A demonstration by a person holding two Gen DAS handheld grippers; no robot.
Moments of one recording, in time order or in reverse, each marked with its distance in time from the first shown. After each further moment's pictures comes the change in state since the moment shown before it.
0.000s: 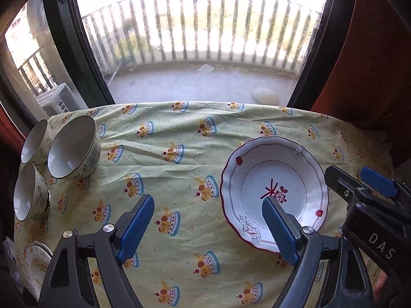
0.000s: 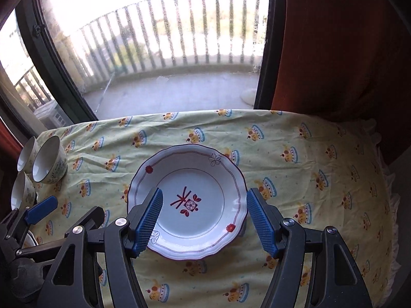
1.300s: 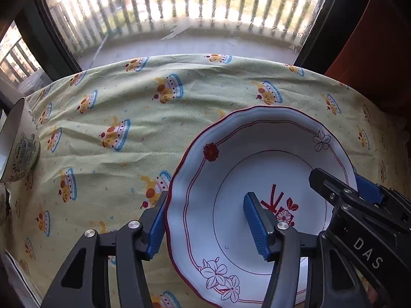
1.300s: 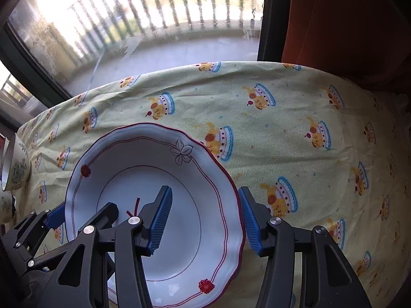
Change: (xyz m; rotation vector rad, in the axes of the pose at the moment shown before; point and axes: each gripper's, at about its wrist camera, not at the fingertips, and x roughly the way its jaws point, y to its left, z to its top) left arm 0.106 -0.031 0.003 -0.005 0.190 -0.027; right arm 0.118 -0.035 0.003 0.050 0.198 0.024
